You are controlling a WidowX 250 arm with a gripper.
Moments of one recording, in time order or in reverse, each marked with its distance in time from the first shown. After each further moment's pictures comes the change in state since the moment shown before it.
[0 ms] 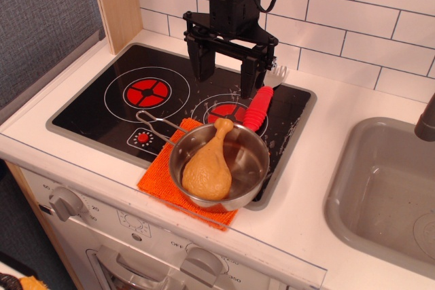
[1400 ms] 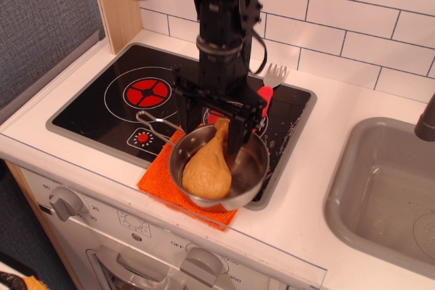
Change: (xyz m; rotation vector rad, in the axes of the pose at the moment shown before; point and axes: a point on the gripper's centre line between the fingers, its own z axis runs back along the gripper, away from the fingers) arm -0.044 -0.012 -0.037 0.041 0.057 0.020
